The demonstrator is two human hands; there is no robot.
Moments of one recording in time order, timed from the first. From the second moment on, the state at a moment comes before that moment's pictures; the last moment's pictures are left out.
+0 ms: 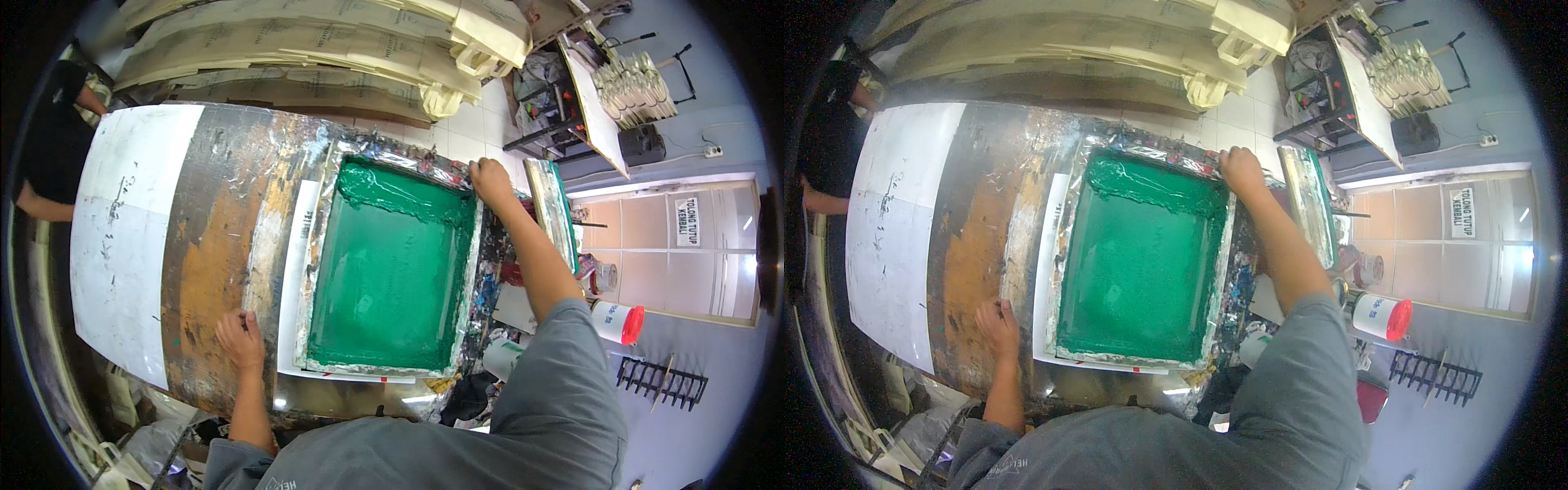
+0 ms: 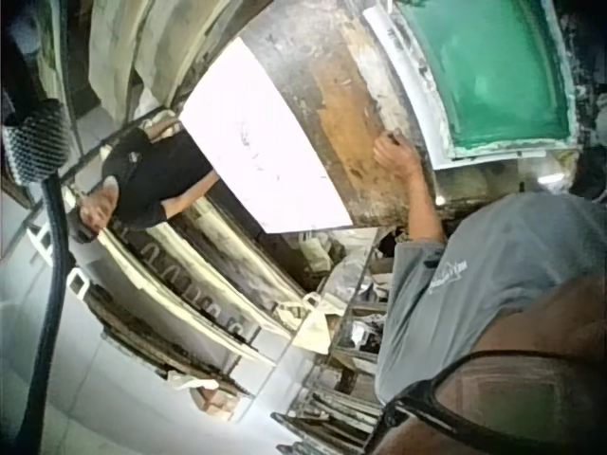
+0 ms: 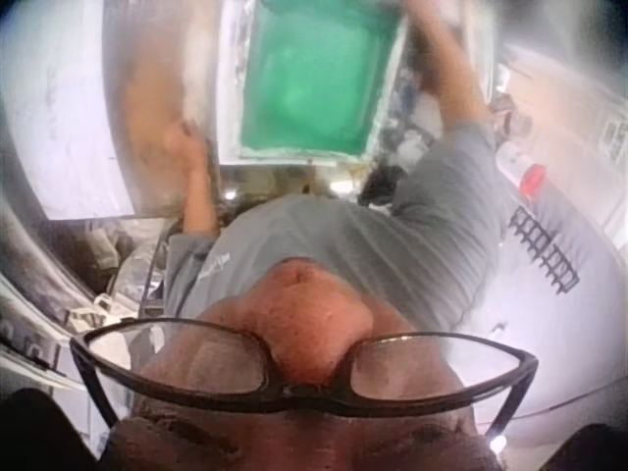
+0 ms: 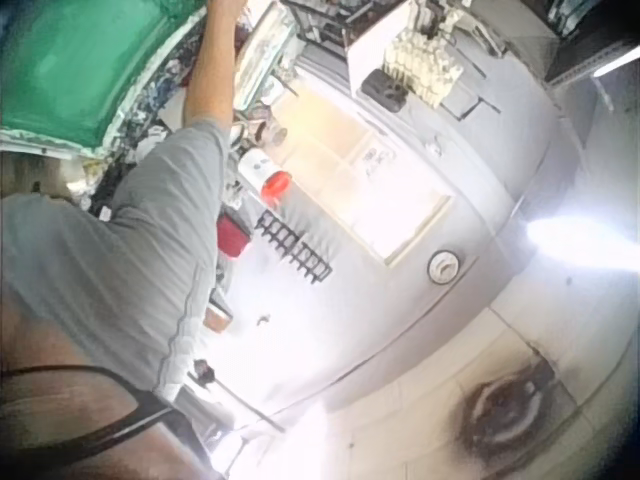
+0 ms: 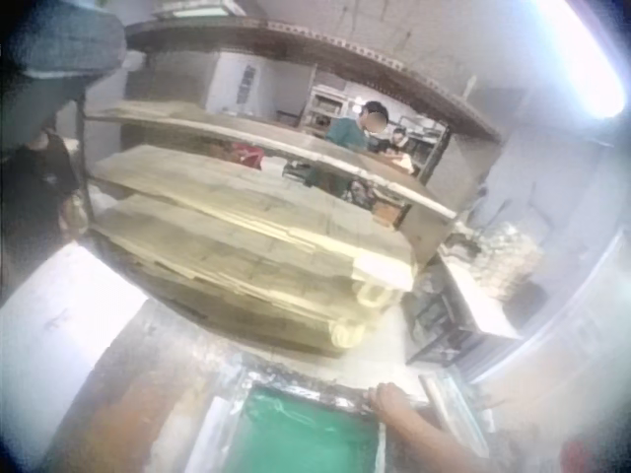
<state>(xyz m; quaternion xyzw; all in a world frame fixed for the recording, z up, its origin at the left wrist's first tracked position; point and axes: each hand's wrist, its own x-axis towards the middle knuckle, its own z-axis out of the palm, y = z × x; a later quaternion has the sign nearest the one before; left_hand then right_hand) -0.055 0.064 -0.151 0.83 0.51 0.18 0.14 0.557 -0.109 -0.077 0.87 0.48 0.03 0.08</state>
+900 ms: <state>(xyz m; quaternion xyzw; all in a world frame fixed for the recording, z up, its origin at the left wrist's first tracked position) -0.051 0.069 -0.147 0.84 0.48 0.19 0.14 0.489 0.030 -0.022 0.95 0.30 -0.04 0.05</state>
